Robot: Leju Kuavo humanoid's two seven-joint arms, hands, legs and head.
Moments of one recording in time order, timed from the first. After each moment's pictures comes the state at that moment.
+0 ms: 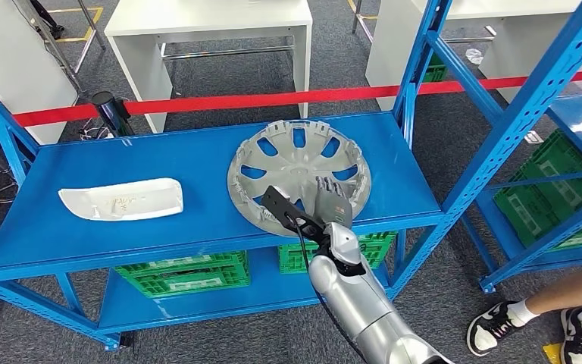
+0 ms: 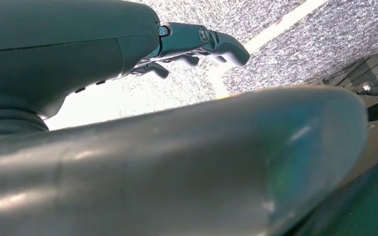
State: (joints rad) left arm -0.08 -0.17 0.91 -0.20 -1.22 -0.35 -0.06; right arm -0.35 0.17 0.38 -1.02 1.20 -0.16 0.23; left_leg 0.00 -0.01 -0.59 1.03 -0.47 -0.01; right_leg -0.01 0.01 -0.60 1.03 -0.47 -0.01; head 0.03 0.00
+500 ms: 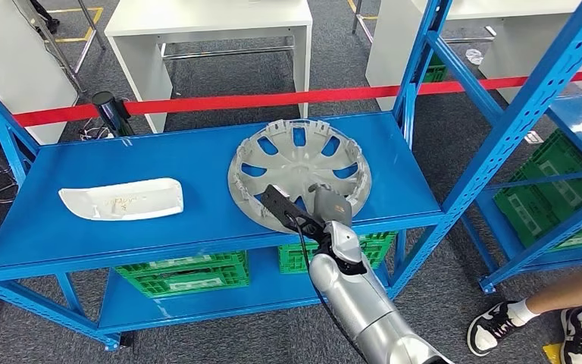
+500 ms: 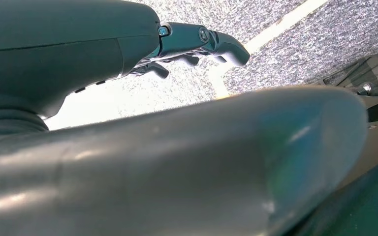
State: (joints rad) left arm -0.08 -0.17 0.91 -0.20 -1.22 -0.35 -0.06; right arm -0.35 0.17 0.37 -1.04 1.18 -0.14 0.21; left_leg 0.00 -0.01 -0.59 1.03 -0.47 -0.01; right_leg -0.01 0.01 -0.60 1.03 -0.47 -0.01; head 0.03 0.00
